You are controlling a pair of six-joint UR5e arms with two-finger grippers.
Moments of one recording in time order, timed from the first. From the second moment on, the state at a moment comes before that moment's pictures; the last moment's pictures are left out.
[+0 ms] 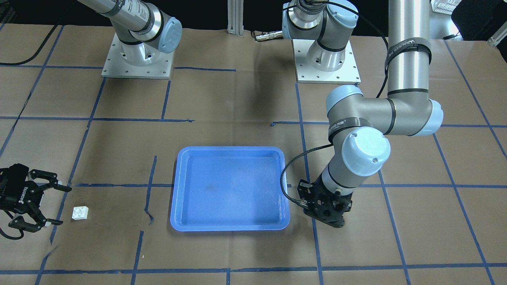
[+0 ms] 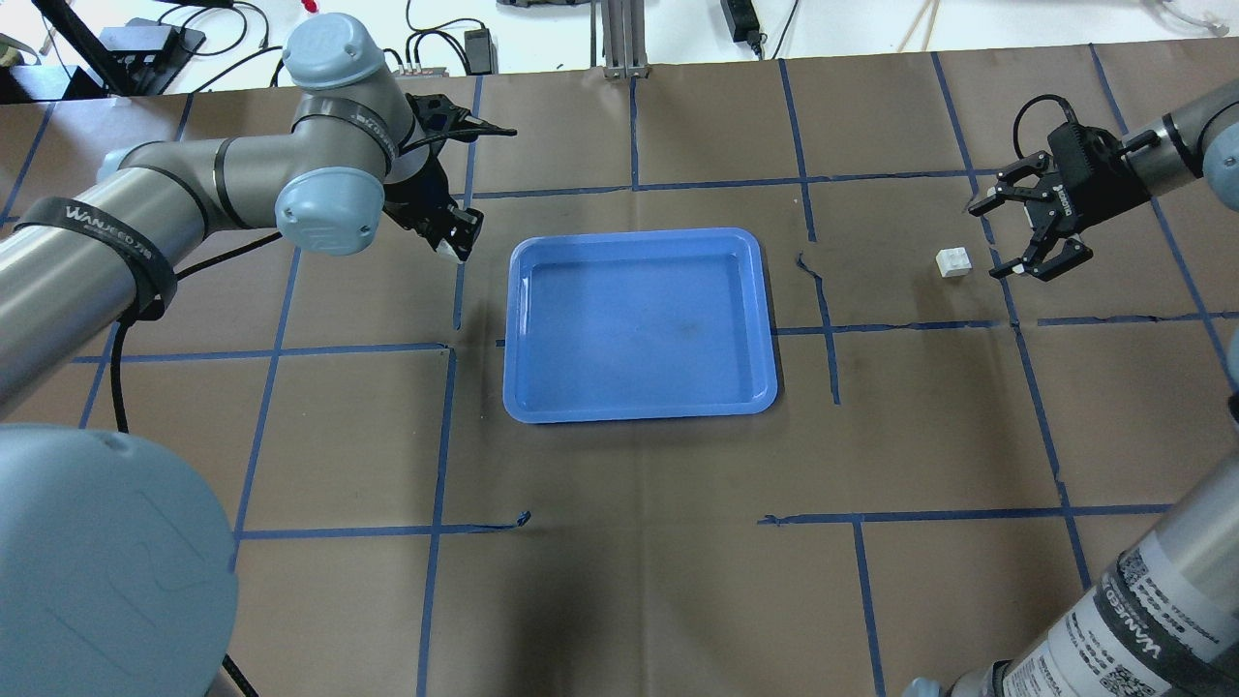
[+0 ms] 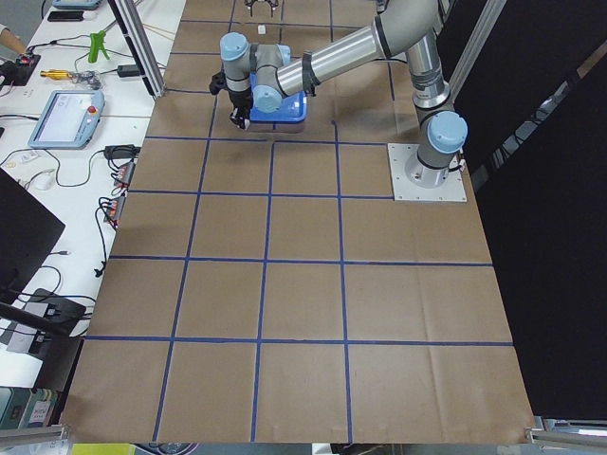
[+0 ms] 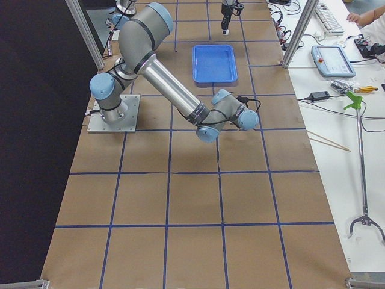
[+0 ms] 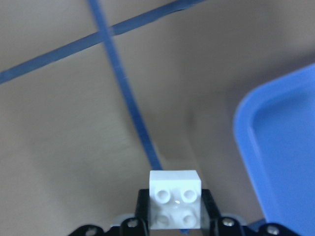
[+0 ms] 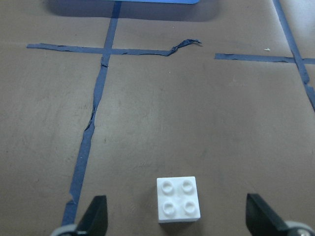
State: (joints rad) left arm -1.62 -2.05 -1.60 -1.04 1.52 0.52; right arm 1.02 -0.95 1.52 -1.74 -1.00 -2.32
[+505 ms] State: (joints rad) left arm -1.83 -2.06 -1.62 -1.06 1.52 1.06; right arm 1.02 -0.91 1.52 -1.74 -1.00 -2.36
